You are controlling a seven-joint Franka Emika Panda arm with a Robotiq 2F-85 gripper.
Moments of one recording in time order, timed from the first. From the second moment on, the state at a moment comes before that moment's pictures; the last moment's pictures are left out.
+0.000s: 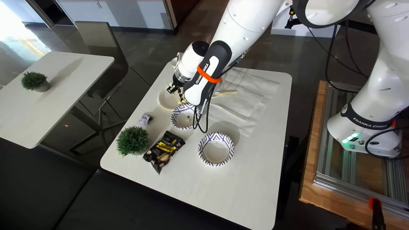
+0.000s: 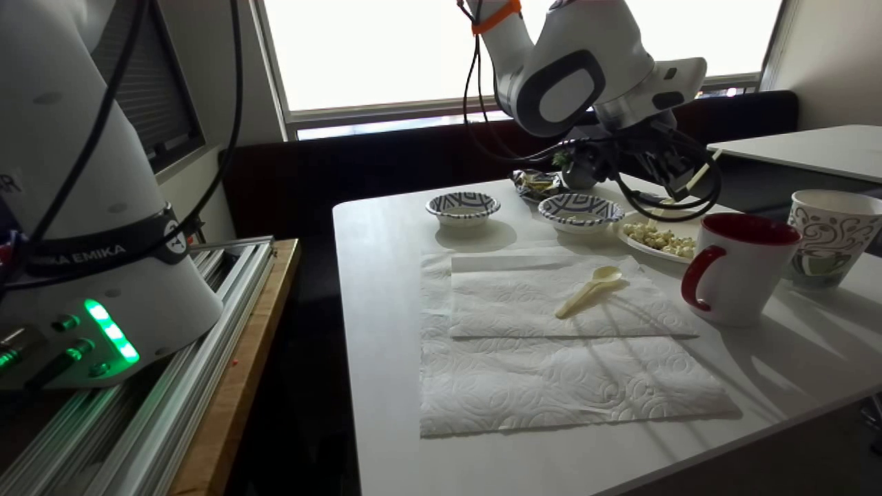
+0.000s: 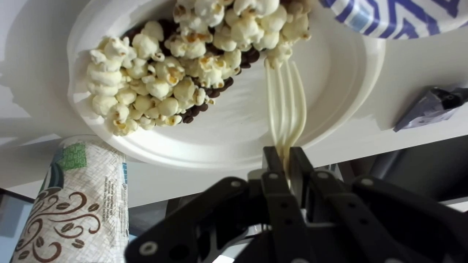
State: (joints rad) arm 0.29 0.73 -0.13 -1.90 0.36 3.32 0.04
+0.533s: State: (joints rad) arm 0.30 0.72 -0.12 -1.89 0.33 3.32 0.07
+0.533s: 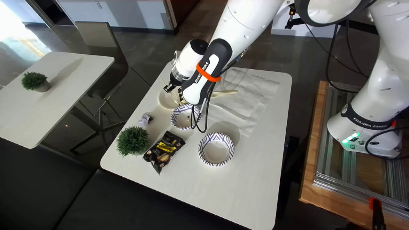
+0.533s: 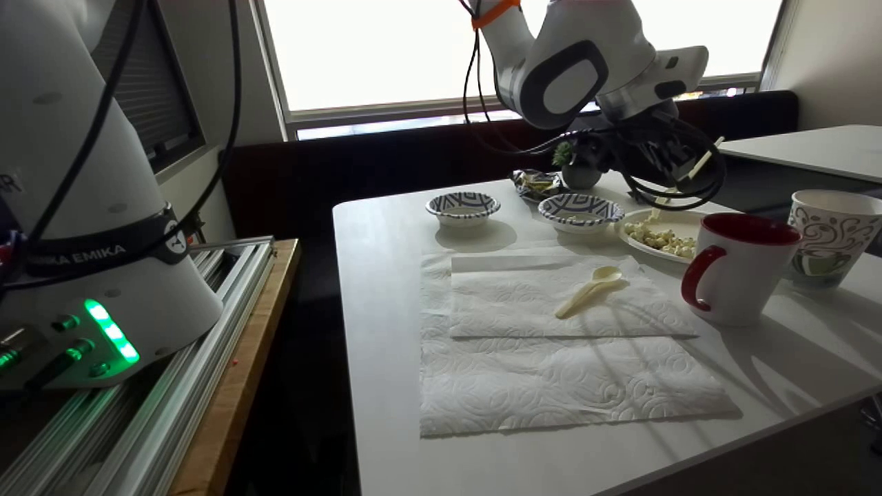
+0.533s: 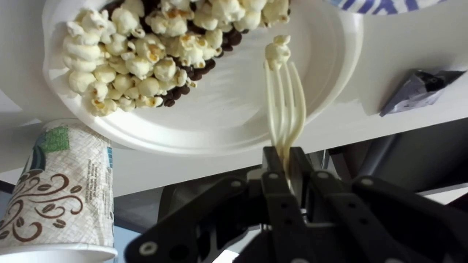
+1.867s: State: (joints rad) arm 0.08 0.53 0.16 -1.95 0.32 2.93 0.07
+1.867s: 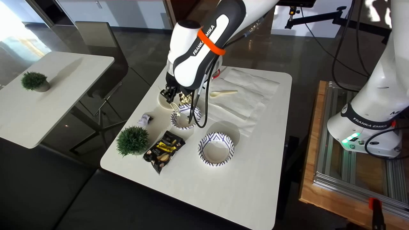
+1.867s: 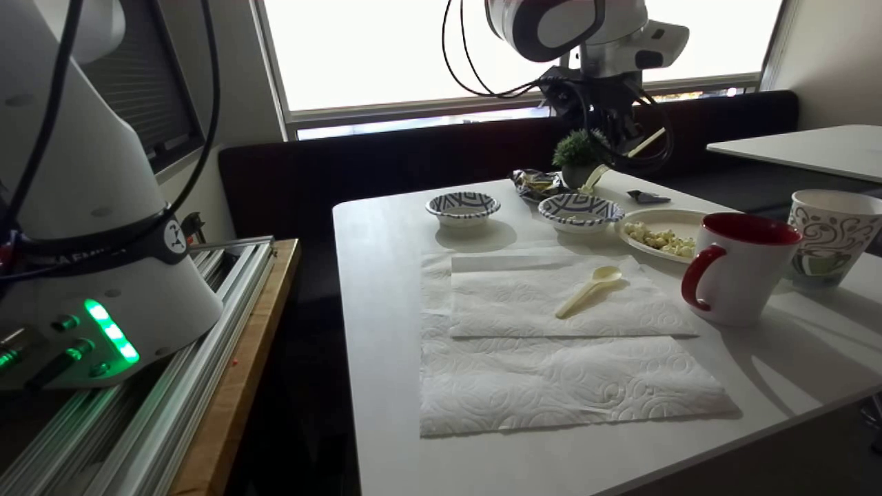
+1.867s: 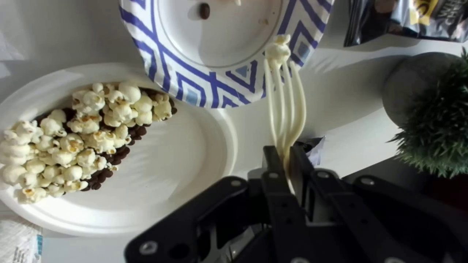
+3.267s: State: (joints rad) arm 0.04 0.62 0.16 -1.96 0.31 2.99 0.06
